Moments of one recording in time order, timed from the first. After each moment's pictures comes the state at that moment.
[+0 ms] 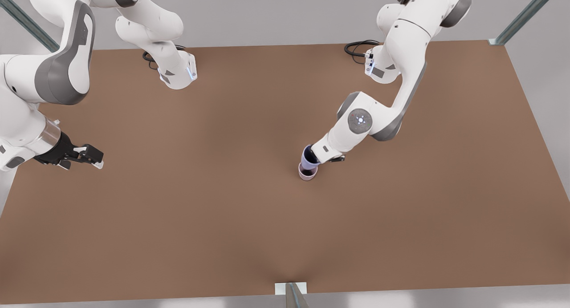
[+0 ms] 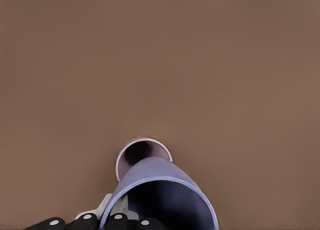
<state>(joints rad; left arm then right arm) -0.25 0.40 -0.36 -1.78 -0.06 2.24 -0.32 0.06 0.20 -0.13 -1.36 0.03 1.63 -0.06</state>
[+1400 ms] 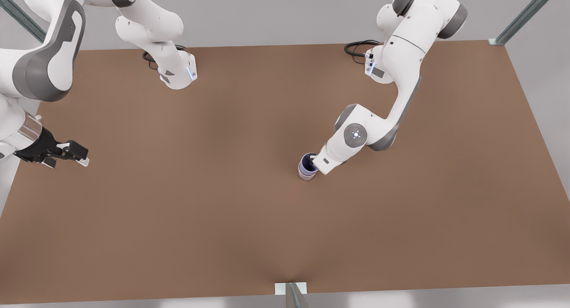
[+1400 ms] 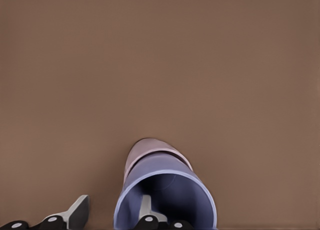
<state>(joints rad) -0.25 0.49 -0.36 -1.77 -0.04 2.26 -0.49 0.06 0.19 -0.18 -1.34 0.06 1.62 -0.14</state>
